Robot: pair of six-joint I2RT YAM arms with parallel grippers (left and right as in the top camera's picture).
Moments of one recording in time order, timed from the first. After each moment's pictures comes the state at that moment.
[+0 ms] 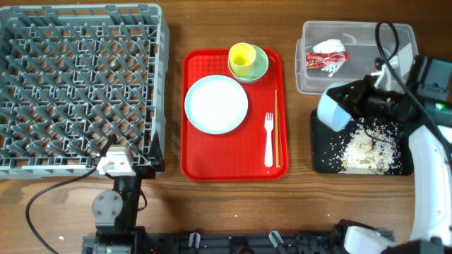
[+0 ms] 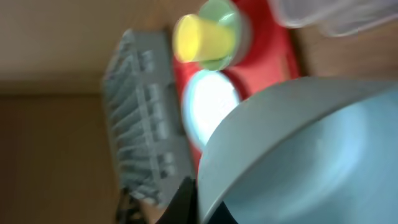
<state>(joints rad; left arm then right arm) -0.03 0.02 0.01 -0.07 0.00 -0.13 -0.27 1.35 1.17 -0.88 -0.89 0.44</state>
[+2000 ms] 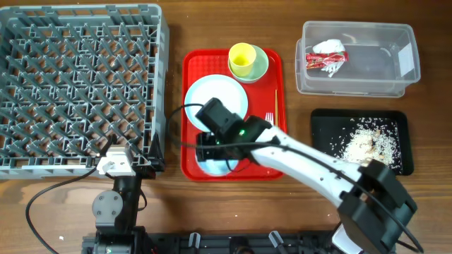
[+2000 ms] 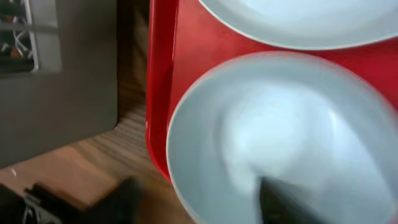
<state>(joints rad) -0.03 0.02 0.01 -0.07 0.00 -0.13 0.86 1.74 1.21 -0.64 -0.20 0.78</state>
